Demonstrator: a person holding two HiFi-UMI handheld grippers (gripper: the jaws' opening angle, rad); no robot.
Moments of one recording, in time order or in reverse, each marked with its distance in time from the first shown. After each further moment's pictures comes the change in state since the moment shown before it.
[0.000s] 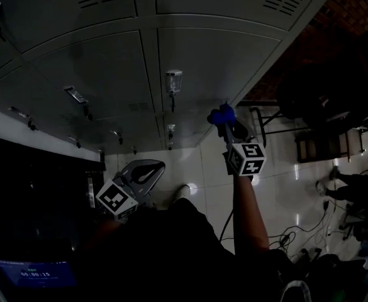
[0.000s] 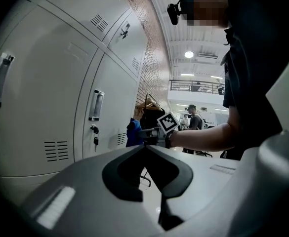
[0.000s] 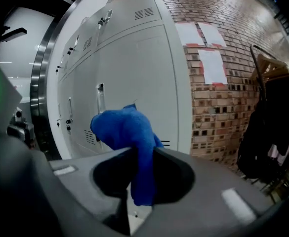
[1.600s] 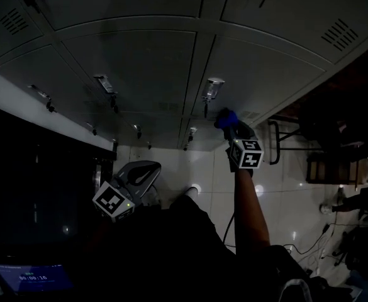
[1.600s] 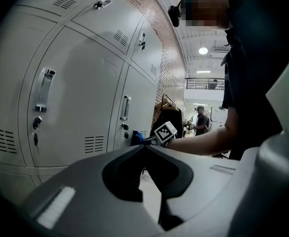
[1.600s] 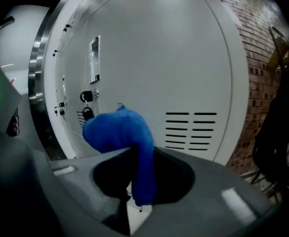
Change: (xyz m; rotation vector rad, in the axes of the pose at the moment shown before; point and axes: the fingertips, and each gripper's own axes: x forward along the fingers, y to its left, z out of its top) left arm -0.070 0.048 -0.011 -0.031 0.004 0.193; right arm 0.099 0.037 -0.052 -0.012 0.139 0.068
